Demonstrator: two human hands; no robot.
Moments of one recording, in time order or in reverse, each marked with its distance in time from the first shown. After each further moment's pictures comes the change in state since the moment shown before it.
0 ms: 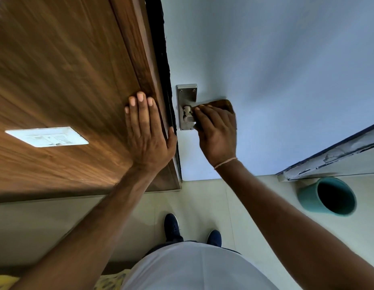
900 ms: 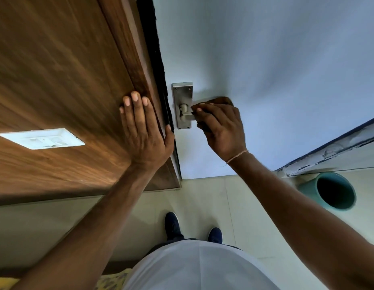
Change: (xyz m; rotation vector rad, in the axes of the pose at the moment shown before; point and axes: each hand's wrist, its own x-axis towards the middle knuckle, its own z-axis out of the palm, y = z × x) left_hand 0.002 0.004 0.005 0.039 0.005 -0.010; right_hand 0.004 0.035 -0.015 0.026 -0.009 -0.173
